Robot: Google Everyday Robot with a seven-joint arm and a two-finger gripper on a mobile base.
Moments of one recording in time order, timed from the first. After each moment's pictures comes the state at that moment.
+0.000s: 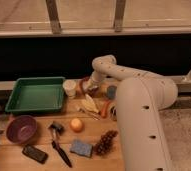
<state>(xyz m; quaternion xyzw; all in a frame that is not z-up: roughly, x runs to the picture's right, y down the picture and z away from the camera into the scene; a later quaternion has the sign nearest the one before) 0.003 0.006 0.966 -0.27 0.11 0.70 0.65</state>
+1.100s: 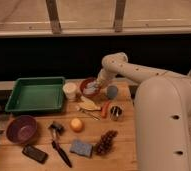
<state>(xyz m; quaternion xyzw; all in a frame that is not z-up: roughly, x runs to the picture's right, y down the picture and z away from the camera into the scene) 0.048 -0.023 0.908 -0.23 0.08 0.73 0.63</state>
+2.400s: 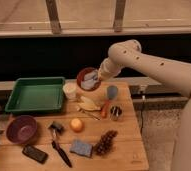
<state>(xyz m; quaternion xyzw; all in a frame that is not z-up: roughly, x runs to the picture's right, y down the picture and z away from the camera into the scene) 0.028 -0.058 0.770 -0.24 -0.02 0.68 0.70</state>
